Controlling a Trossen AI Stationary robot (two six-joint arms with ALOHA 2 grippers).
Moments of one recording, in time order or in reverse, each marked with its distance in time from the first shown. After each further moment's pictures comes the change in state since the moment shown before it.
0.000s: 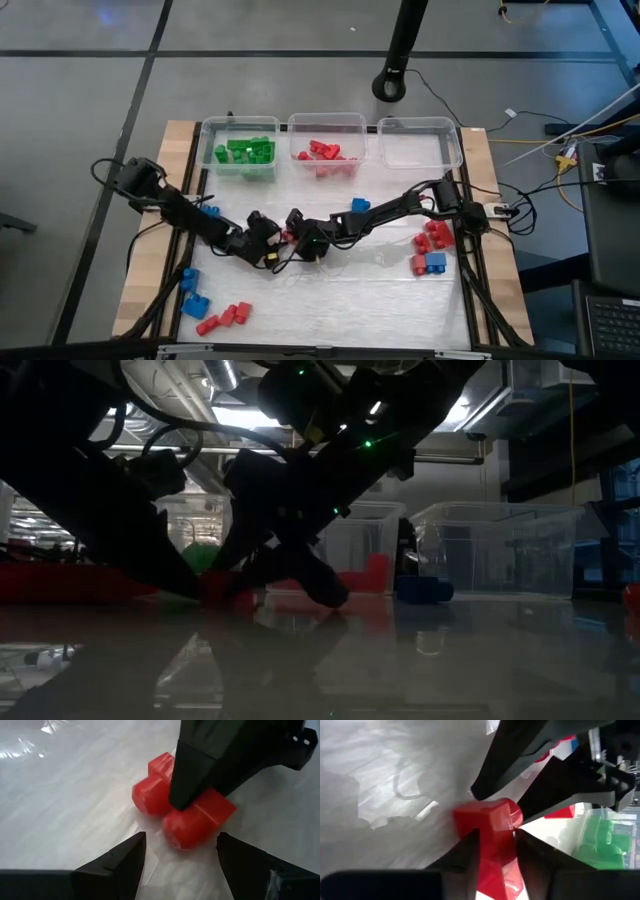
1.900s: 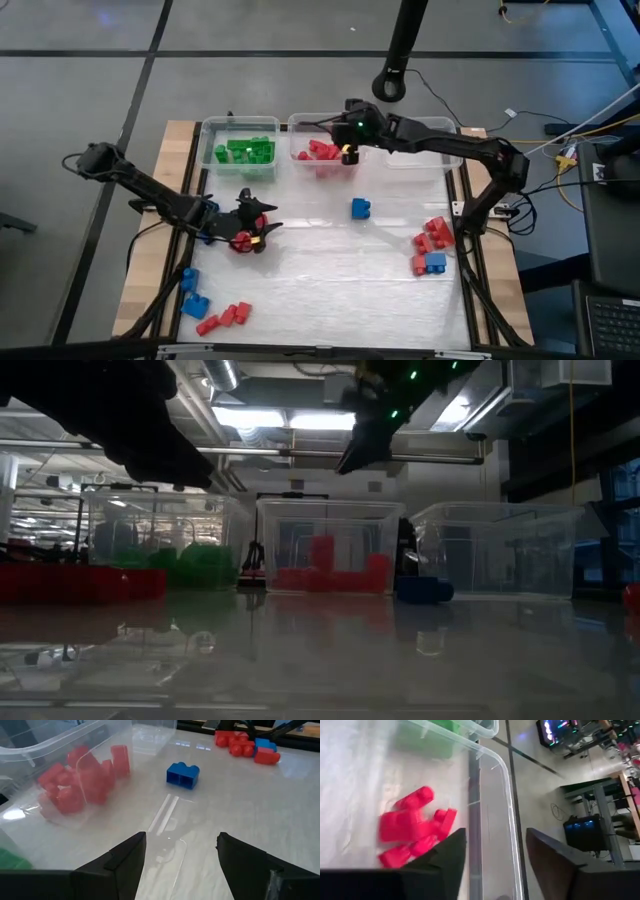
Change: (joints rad) left arm 0.056 -0.524 0.002 -0.222 -0.050 0.338; right arm -0.520 -0.564 0.011 -0.477 -0.017 0.322
